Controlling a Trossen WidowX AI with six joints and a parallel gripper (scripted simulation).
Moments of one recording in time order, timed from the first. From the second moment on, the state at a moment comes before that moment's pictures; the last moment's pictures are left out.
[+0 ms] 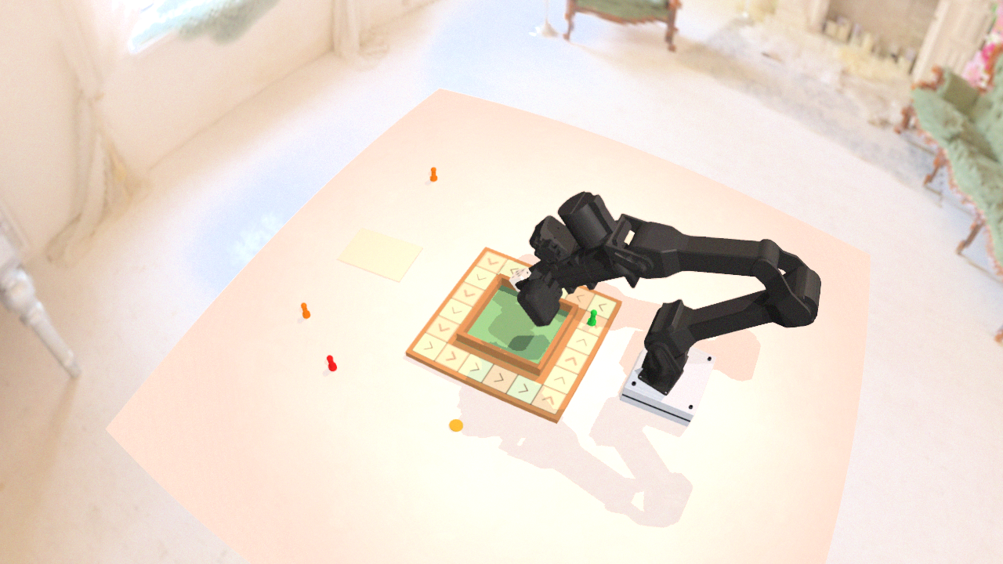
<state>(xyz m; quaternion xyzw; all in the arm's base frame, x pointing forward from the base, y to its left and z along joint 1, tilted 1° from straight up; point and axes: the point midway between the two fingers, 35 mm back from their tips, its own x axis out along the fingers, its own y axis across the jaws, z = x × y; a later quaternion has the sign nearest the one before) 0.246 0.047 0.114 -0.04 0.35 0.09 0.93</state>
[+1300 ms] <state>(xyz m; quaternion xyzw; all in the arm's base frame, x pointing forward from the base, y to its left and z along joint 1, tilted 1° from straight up) 0.267 0.051 0.104 -0.07 0.67 0.07 0.74</state>
